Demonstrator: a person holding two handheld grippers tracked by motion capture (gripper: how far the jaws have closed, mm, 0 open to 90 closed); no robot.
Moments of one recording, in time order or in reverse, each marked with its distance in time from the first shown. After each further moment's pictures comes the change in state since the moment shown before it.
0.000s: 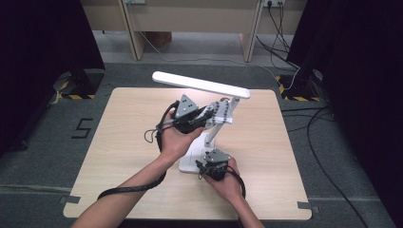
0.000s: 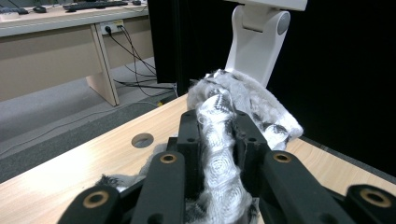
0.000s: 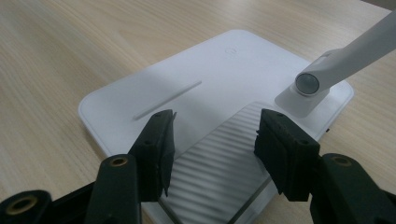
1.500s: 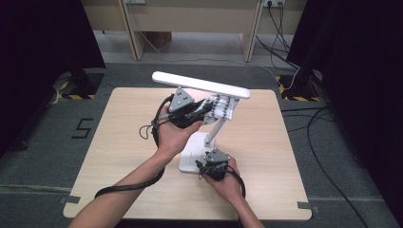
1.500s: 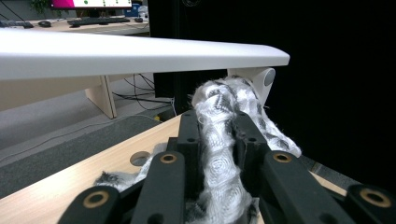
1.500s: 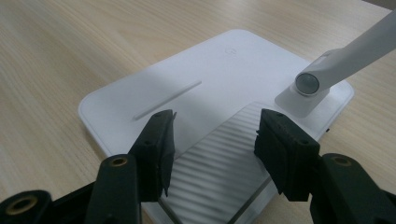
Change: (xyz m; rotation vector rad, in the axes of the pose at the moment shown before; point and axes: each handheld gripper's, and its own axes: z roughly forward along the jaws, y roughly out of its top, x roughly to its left) left arm 0.001 0.022 -0.014 -0.060 -0.007 -0.029; right arm 0.000 0.000 0.000 0.003 -0.002 -0.002
